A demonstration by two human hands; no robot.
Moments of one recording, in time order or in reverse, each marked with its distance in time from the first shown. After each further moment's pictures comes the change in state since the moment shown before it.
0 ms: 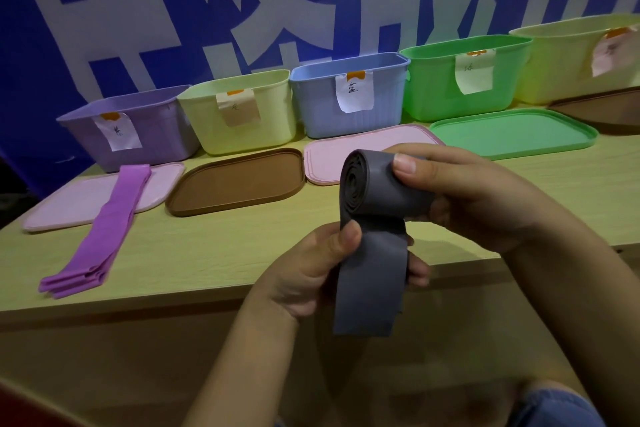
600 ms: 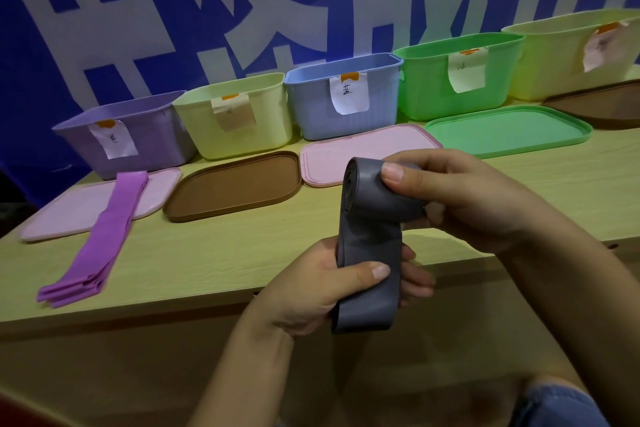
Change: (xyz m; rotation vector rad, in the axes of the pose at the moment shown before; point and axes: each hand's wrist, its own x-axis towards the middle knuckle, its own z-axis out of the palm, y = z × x) left_hand -0.003 -0.015 0.000 0.120 0.057 -0.007; right_hand 0.001 0.010 -0.006 0.008 0.073 0.048
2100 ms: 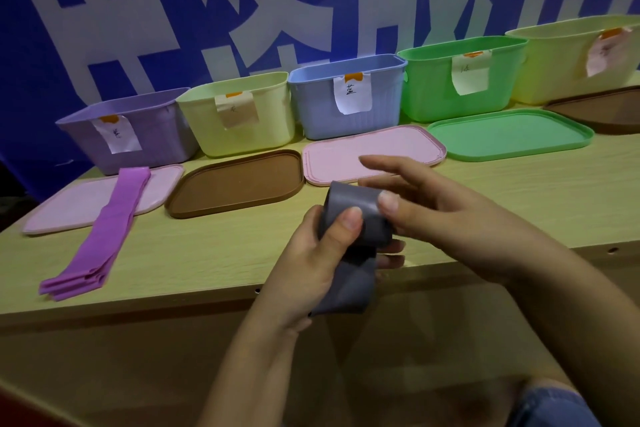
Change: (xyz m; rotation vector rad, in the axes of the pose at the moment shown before) left_hand -0.004 0.013 0.007 0.012 0.388 0.167; right_hand -0.014 0.011 0.011 -0.182 0.027 -0.034
